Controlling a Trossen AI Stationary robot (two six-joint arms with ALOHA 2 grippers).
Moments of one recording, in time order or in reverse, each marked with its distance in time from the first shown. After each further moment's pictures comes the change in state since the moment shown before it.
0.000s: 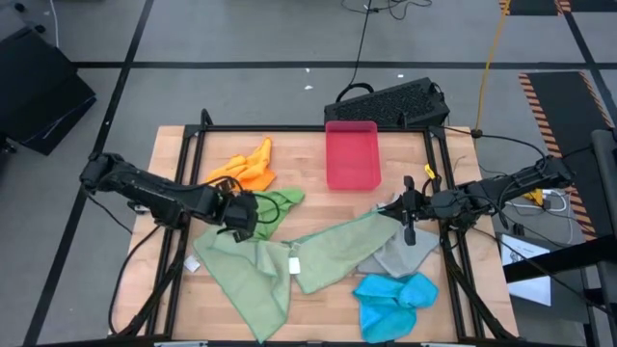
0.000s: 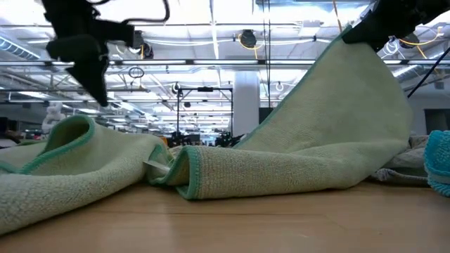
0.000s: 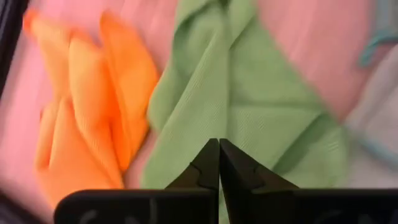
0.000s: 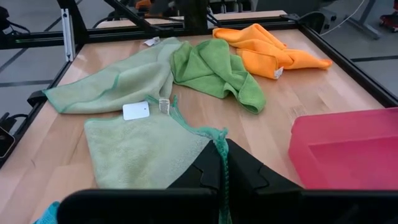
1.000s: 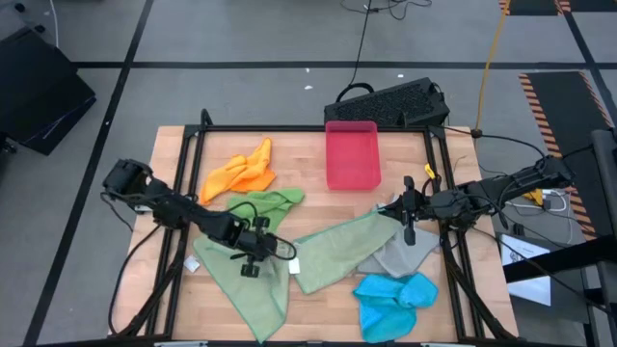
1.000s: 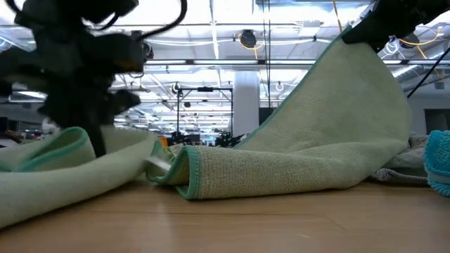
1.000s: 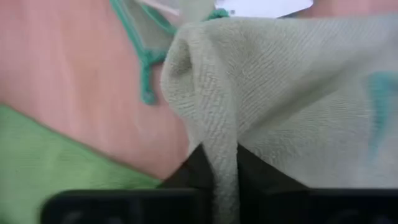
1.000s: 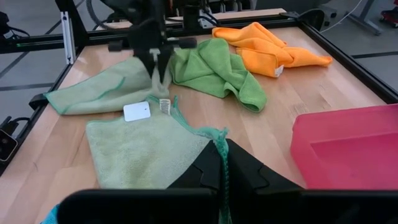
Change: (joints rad) left arm -0.118 0.237 -0.149 0.633 0.327 0.369; right arm 0.000 0.000 0.000 0.000 0.000 0.019
